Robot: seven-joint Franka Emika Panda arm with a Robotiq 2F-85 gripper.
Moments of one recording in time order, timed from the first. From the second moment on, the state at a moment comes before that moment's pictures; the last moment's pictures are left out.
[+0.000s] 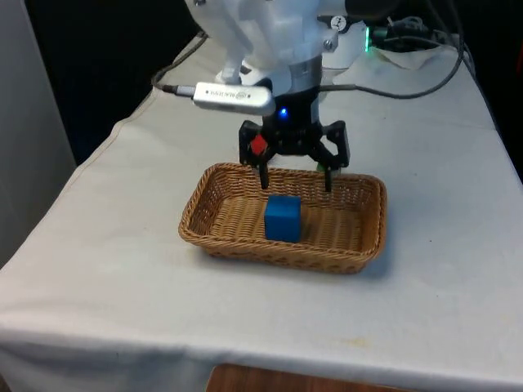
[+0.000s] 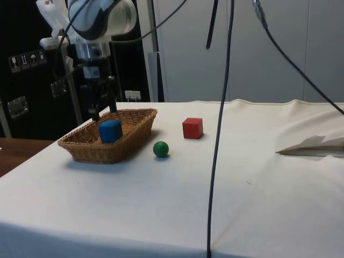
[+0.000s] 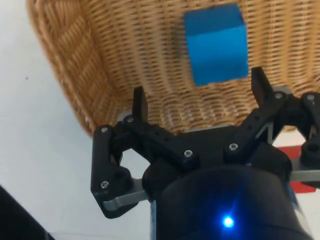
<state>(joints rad) 0.09 0.76 -0.20 -1.41 0.21 2.14 -0.14</state>
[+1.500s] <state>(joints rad) 0.15 0.43 -0.19 -1.65 0.13 2.04 -0.15</state>
